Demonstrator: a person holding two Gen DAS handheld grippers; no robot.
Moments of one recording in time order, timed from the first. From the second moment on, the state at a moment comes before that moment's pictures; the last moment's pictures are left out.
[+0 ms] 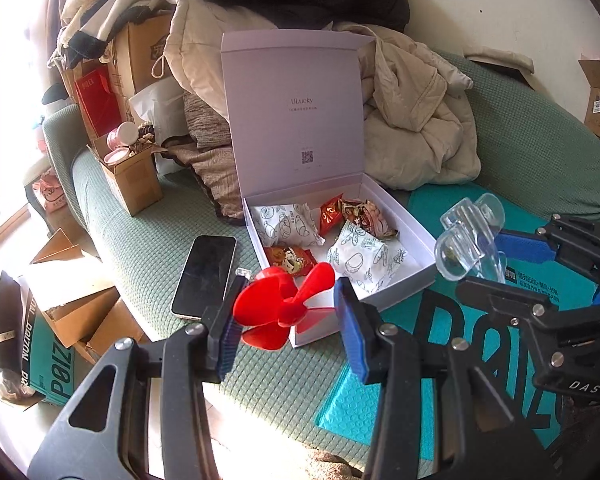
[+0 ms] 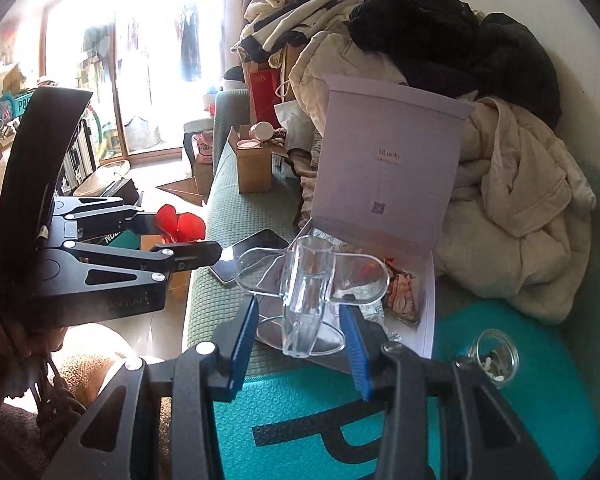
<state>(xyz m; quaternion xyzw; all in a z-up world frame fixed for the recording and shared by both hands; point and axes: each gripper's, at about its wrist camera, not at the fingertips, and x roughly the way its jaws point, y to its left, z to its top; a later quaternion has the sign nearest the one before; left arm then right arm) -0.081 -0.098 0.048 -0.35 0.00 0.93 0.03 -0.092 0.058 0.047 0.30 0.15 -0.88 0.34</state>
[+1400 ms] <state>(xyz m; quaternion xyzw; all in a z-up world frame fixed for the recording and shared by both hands) -0.220 -0.099 0.009 -0.39 0.00 0.92 0.02 -0.230 0.043 0.015 0.28 0.15 -0.88 0.35</state>
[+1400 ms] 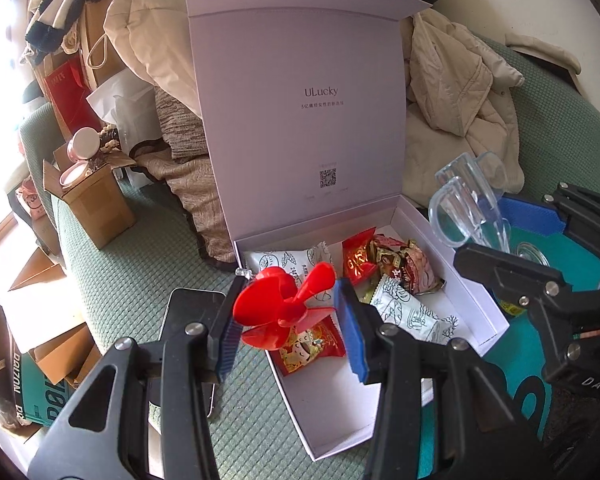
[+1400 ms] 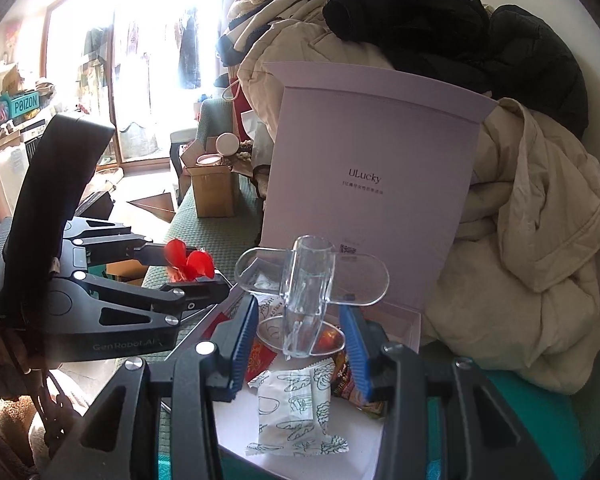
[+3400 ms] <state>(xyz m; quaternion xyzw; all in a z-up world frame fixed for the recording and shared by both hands) -0.260 -0.067 -0.087 -0.49 0.01 0.87 0.03 -0.277 0.044 -0.096 0.40 0.14 -0.84 0.35</state>
